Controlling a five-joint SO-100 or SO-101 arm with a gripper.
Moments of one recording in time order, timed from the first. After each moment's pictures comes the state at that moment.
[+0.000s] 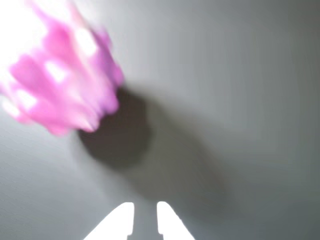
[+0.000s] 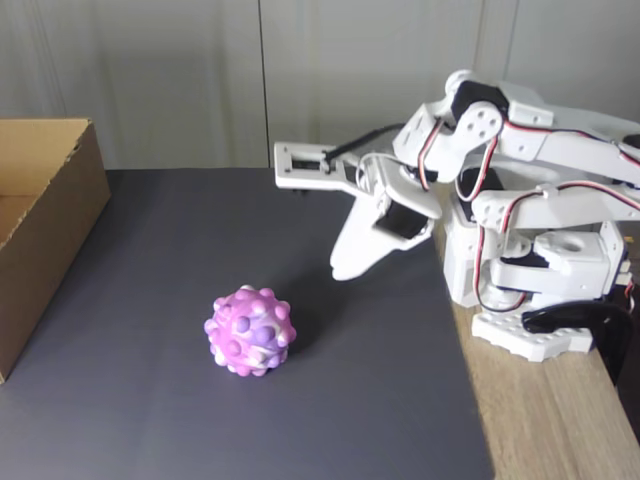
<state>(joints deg) 7.8 177.1 165.1 60.3 186.3</state>
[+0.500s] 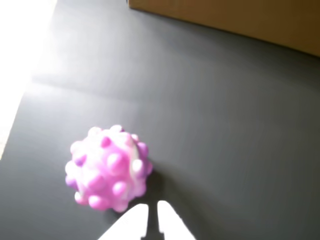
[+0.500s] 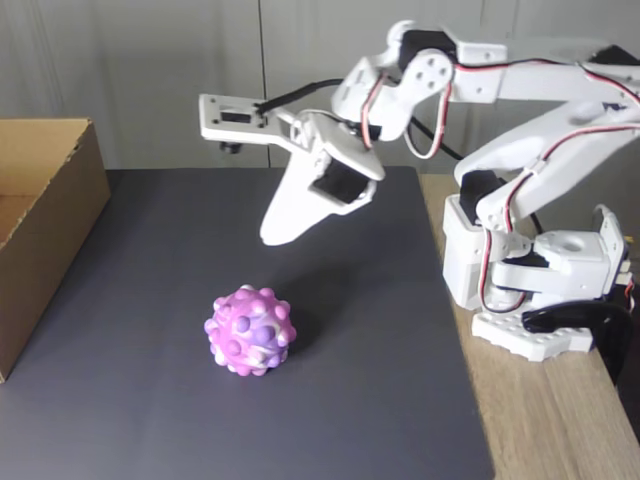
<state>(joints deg) 1.4 141.2 139.7 45.4 185.5</state>
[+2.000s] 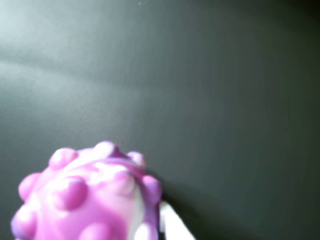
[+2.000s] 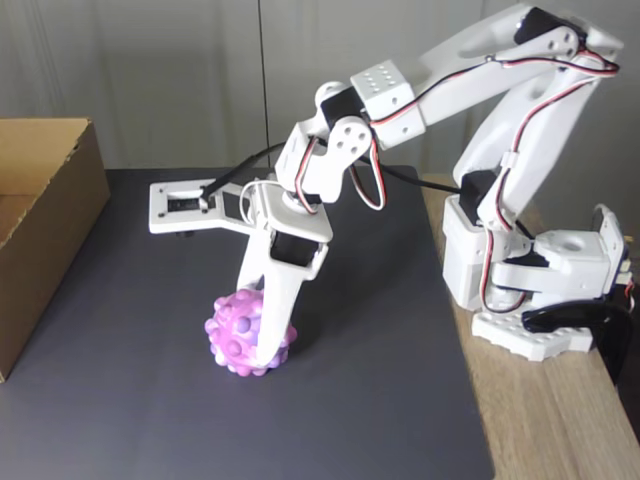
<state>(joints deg) 0.0 111.4 138.3 28.3 184.6</state>
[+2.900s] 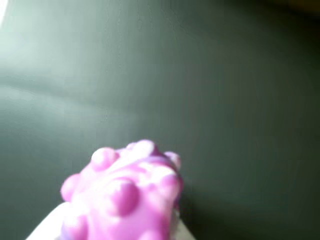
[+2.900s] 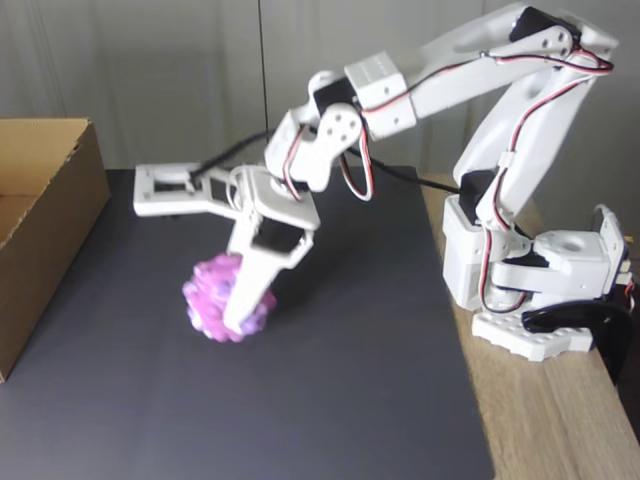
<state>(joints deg) 1.9 112.1 132.1 29.9 185.3</state>
